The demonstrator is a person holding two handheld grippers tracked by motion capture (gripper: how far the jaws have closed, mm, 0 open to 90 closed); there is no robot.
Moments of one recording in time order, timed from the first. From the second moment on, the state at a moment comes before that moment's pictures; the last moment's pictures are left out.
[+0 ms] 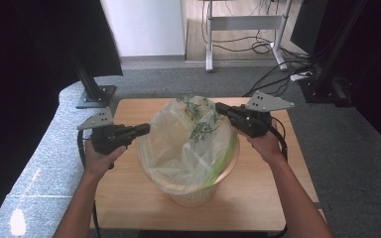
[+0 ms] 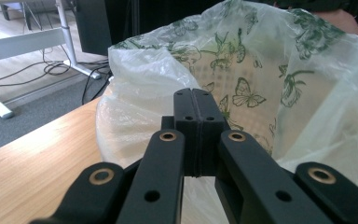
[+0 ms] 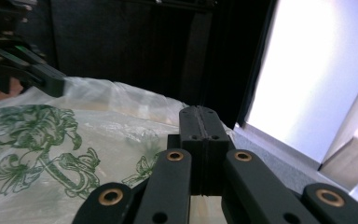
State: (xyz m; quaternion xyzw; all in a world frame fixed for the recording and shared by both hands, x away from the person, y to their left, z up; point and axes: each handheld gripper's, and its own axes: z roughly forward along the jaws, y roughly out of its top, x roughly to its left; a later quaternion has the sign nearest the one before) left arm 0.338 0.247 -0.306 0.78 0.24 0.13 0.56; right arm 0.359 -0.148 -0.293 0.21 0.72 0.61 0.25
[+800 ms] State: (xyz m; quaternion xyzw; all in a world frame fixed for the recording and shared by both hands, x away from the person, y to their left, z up) left arm 0.341 0.246 -0.303 0.78 0.25 0.13 0.56; right arm 0.392 -0.144 -0.311 0.21 0.79 0.56 0.15
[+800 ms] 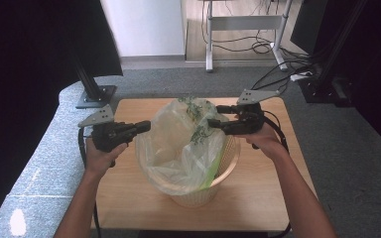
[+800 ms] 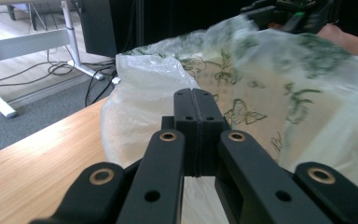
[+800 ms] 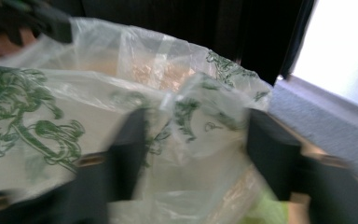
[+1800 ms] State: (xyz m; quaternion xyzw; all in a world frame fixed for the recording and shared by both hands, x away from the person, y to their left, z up) left arm 0.331 0.233 -0.250 0.76 0.21 0.17 0.59; right arm 0.352 -0.125 -0.270 0.15 0.73 0.63 0.22
